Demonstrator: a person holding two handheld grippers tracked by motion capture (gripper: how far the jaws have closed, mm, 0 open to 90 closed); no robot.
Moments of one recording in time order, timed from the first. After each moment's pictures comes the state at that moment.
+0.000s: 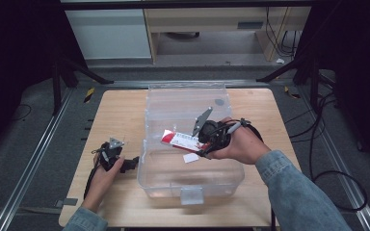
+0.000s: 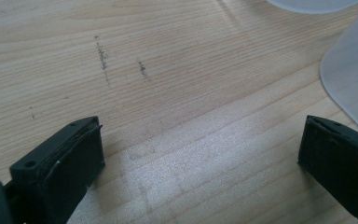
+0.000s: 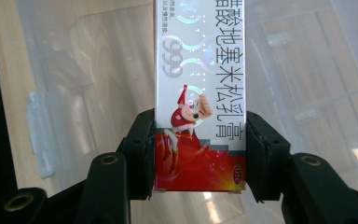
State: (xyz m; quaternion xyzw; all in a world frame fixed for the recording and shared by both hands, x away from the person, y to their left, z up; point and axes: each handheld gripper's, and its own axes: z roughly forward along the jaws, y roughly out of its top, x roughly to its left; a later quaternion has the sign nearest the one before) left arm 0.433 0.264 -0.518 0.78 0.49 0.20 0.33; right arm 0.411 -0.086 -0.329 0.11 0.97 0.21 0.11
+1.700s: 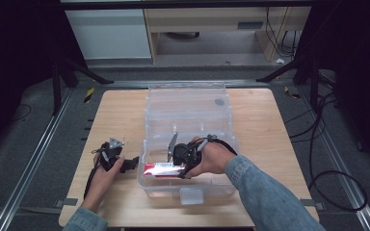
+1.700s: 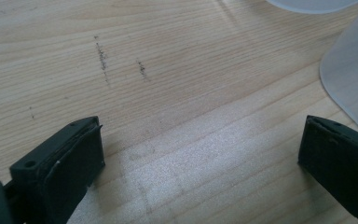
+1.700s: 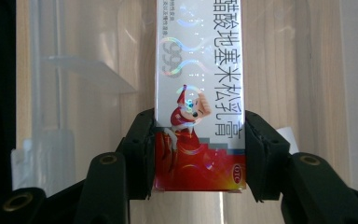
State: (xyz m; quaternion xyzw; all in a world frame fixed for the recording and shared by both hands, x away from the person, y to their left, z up) left arm 0.433 0.264 -0.518 0.78 0.48 0.20 0.33; right arm 0.408 -0.019 -0.406 0.01 0.99 0.16 0.03
